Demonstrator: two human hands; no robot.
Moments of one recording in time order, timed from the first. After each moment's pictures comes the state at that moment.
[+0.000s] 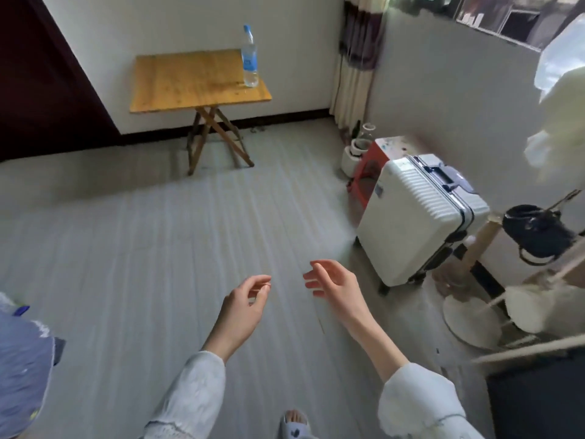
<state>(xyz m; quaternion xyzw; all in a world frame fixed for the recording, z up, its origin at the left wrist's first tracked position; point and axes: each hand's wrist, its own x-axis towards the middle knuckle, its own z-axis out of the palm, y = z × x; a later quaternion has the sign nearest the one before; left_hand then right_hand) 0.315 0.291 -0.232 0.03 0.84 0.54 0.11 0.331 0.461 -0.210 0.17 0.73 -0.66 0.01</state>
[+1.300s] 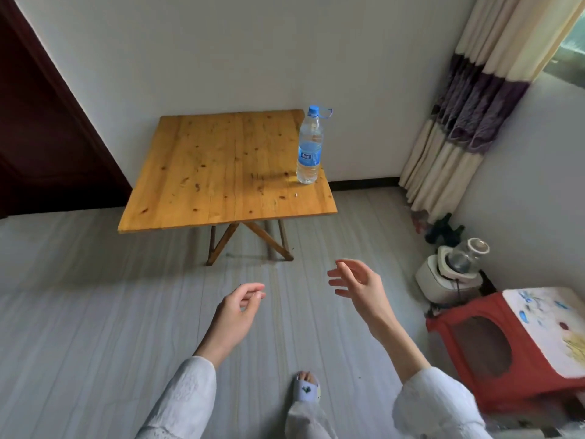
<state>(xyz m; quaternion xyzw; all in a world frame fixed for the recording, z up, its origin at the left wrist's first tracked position) -0.526 0.273 -0.250 -0.04 0.83 0.55 0.10 -0.542 0.493 -0.224 0.13 0.75 -0.65 0.02</state>
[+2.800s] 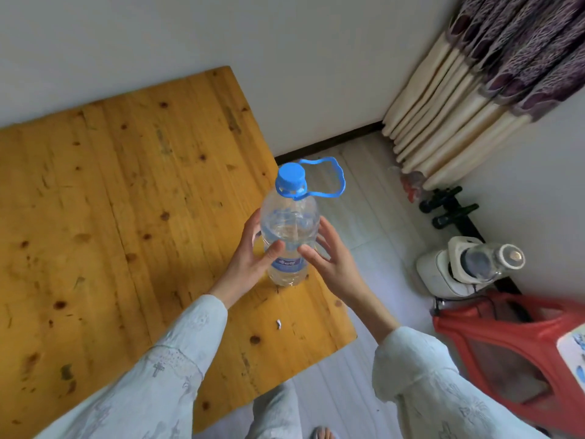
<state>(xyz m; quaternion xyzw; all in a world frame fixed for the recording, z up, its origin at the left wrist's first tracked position) -1.211 0.378 -0.334 0.09 0.73 0.60 0.31 -1.149 0.536 -0.320 0.18 0.73 -0.65 0.08</state>
